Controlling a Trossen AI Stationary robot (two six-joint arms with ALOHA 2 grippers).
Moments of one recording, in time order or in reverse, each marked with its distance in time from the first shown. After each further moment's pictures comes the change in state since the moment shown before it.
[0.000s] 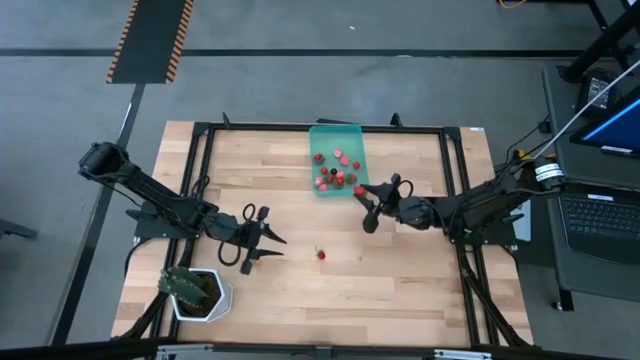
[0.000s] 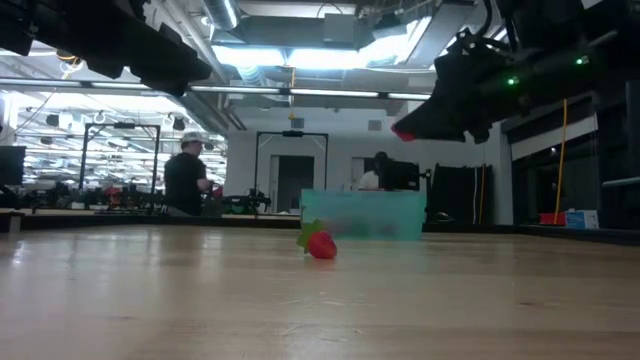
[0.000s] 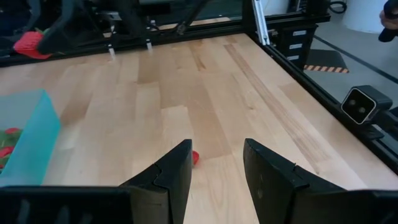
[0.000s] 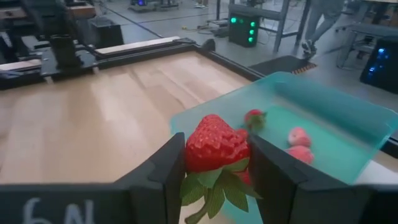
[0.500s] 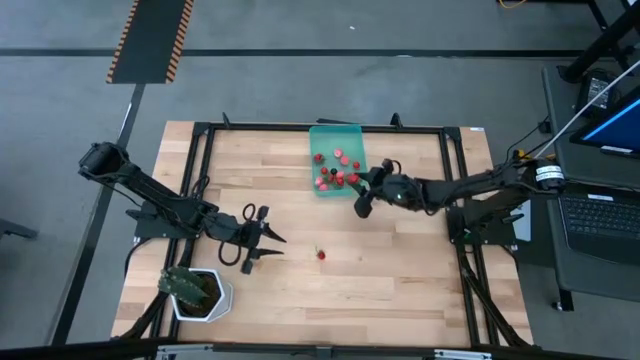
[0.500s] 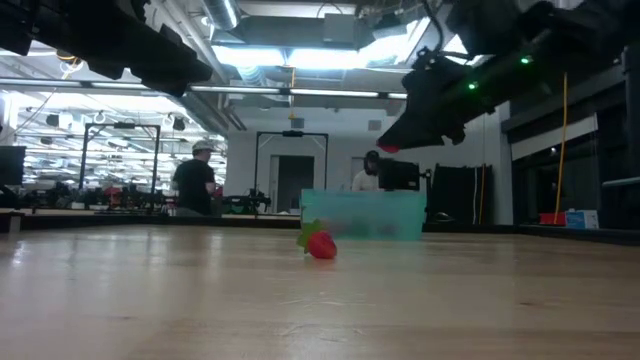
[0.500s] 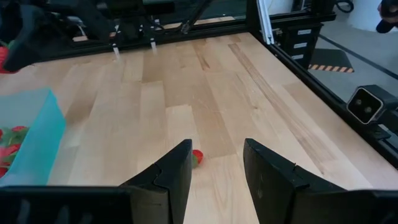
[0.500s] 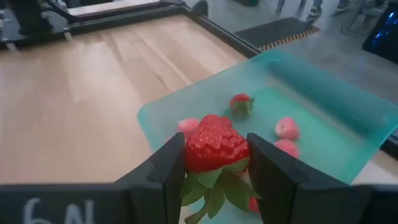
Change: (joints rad) left arm 0.000 0.000 0.000 -0.003 -0.017 0.000; right arm -0.201 0.000 0.169 -0.339 -0.215 0.003
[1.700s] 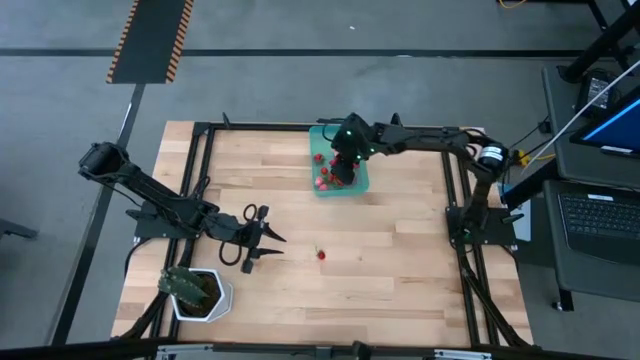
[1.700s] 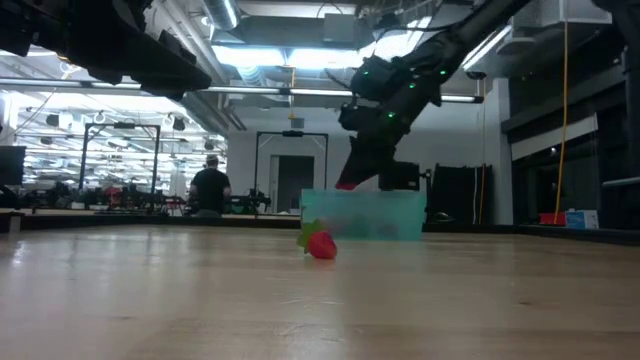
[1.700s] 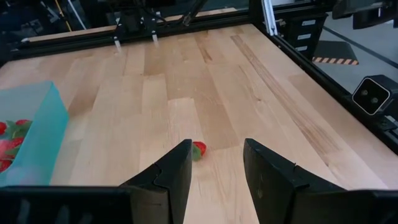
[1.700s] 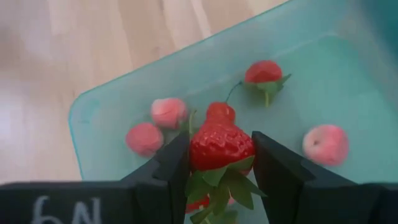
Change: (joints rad) left arm 0.003 0.000 0.000 -0.029 -0.005 0.005; right arm -0.426 0.463 0.689 -0.707 -0.684 -0.271
